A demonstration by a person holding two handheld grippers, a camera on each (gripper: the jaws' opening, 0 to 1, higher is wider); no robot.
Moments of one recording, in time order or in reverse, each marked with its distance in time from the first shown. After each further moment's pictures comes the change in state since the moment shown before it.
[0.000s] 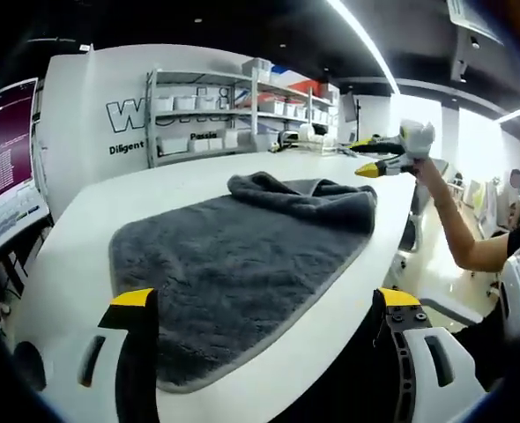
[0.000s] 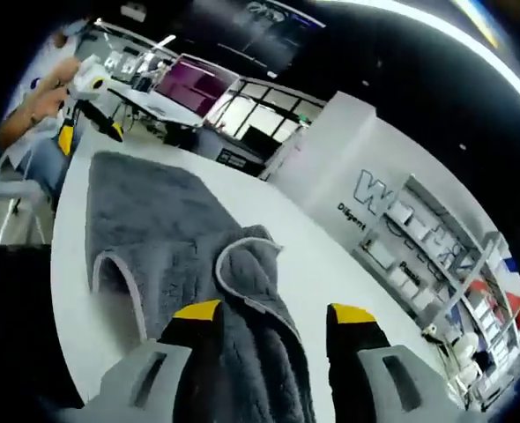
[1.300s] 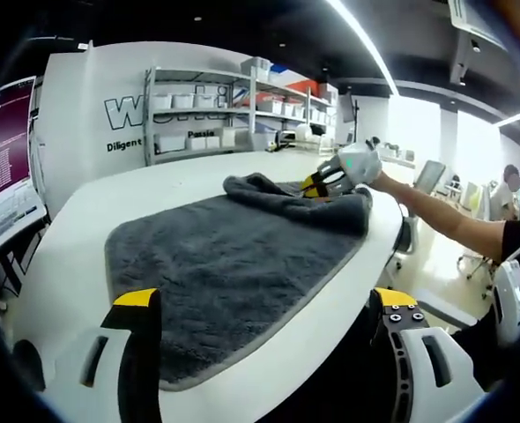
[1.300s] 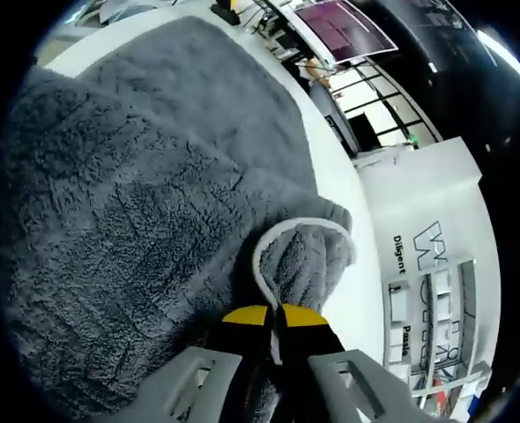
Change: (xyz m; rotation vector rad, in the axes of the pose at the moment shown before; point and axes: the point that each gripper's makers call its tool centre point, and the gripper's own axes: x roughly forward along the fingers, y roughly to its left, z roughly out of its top) left arm -0.003 -0.009 0.002 -0.012 0.010 -0.019; right arm 0.103 0.025 -0.034 -0.506 0.188 0.190
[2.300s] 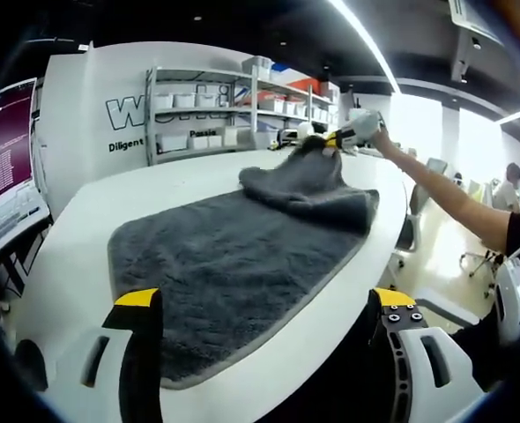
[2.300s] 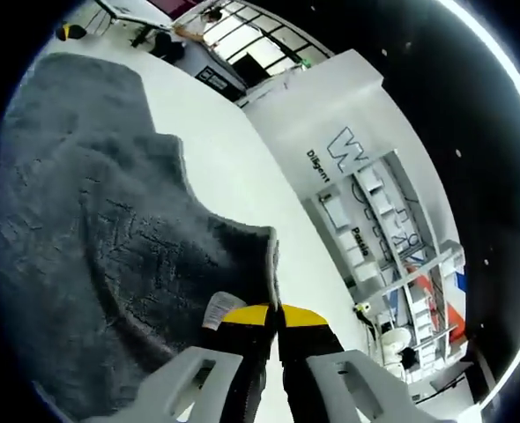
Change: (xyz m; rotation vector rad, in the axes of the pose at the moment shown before) left arm -0.001 0.005 0.002 0.006 0.008 0.014; right arm -0.092 -0.126 -0.158 0.423 0.298 -0.360
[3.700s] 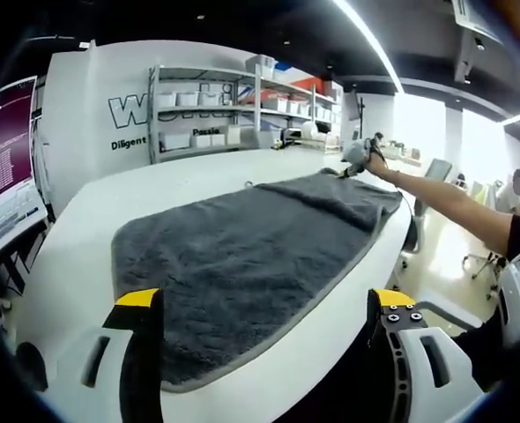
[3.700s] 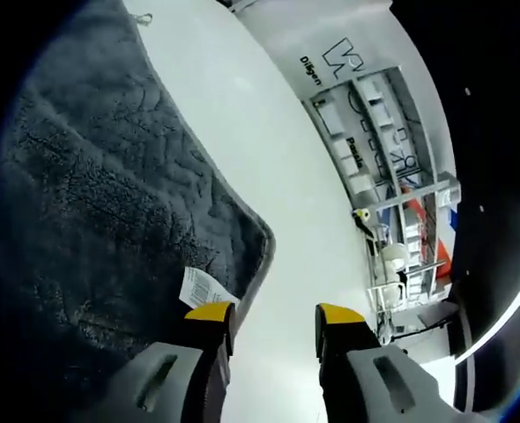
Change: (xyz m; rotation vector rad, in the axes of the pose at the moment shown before) left arm 0.009 0.008 -0.002 -0.001 0.017 0.033; right arm 0.049 0.000 -0.166 0.022 0.448 -0.061
